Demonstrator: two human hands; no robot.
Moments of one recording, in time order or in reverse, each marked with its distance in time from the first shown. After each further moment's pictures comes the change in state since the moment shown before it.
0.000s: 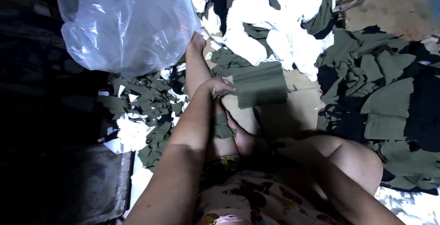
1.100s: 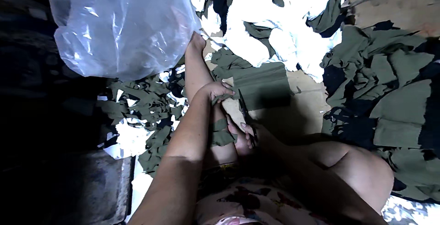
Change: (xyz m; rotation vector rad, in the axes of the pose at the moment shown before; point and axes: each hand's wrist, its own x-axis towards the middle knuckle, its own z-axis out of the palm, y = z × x) left_hand 0.001 -0.004 0.001 -0.018 -0.054 -0.005; right_hand 0.105 -0.044 0.039 0.431 0.077 -0.167
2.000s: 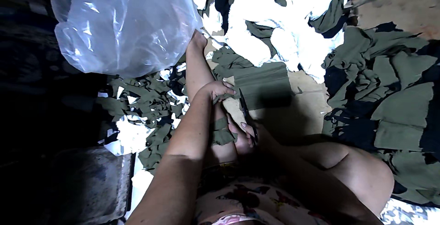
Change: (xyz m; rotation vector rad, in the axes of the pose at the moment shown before) left_hand -0.002 0.001 0.001 -0.008 -0.001 -0.003; right_hand 0.005 0.004 0.003 0.011 0.083 -0.047
